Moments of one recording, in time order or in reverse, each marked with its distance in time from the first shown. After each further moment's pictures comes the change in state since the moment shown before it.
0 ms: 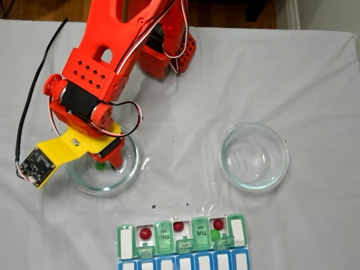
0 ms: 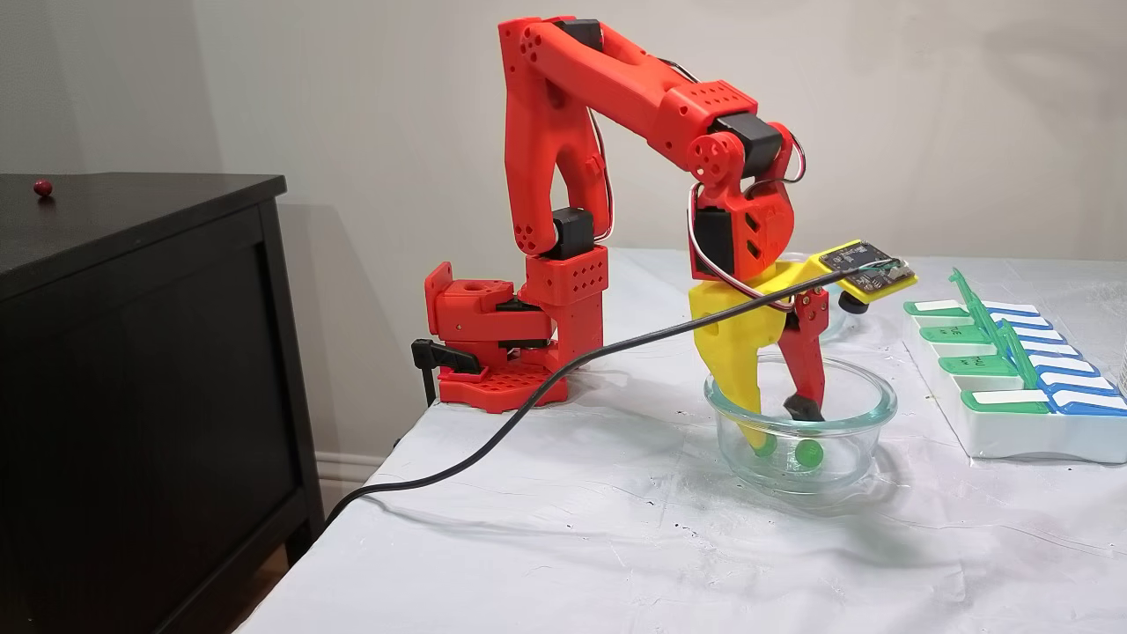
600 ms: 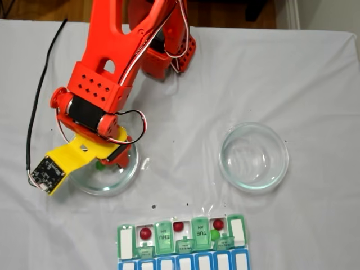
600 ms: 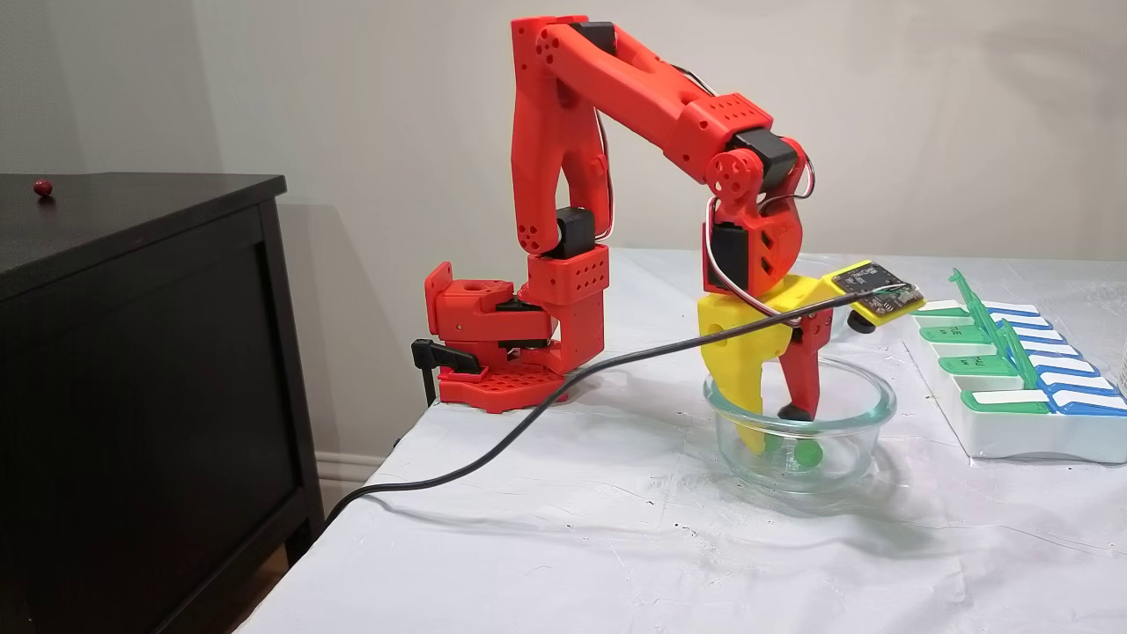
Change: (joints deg) arm -2.6 -5.8 -1.5 2.7 1.8
